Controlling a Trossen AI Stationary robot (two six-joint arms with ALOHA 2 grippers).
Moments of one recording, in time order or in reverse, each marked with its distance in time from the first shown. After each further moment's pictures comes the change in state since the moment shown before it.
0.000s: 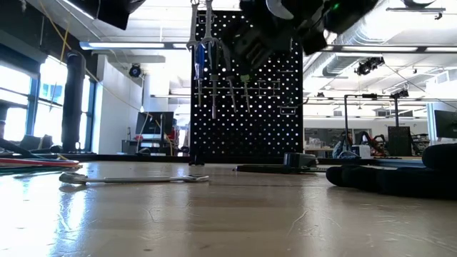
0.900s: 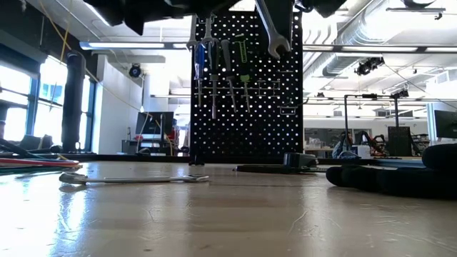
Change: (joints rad) left arm 0.271 -0.125 0.000 -0.019 -0.238 -0.281; right arm 0.080 -0.656 -0.001 -0.945 1.023 -0.397
